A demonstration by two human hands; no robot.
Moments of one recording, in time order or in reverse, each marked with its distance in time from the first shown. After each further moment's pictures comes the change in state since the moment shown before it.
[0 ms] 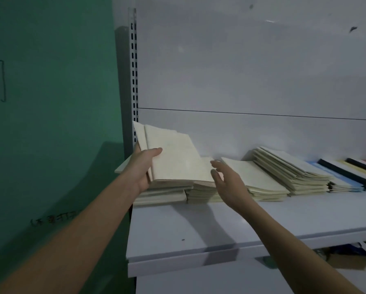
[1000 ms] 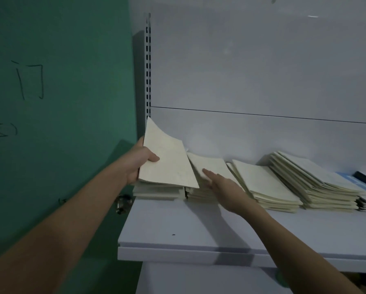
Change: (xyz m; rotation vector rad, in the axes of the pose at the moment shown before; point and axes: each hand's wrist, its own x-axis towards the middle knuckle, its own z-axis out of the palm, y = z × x) left_hand -0.024 0.015 0.008 0.360 0.044 -0.025; right_hand 0.016 0.030 -0.005 -0.239 -0.420 -0.218
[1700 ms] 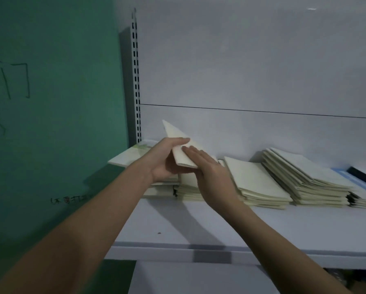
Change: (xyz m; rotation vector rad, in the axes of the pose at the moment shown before) left_hand -0.006 0.012 0.089 -0.325 -0.225 -0.158; right_hand -0.015 -0.033 -0.018 0.132 0.500 -0.273
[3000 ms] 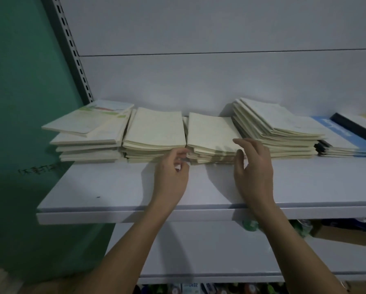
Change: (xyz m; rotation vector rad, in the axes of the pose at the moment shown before) left_hand 0.039 -0.194 0.104 0.732 0.428 0.582; right_hand -0.128 0.155 -0.076 -0.067 0.304 0.365
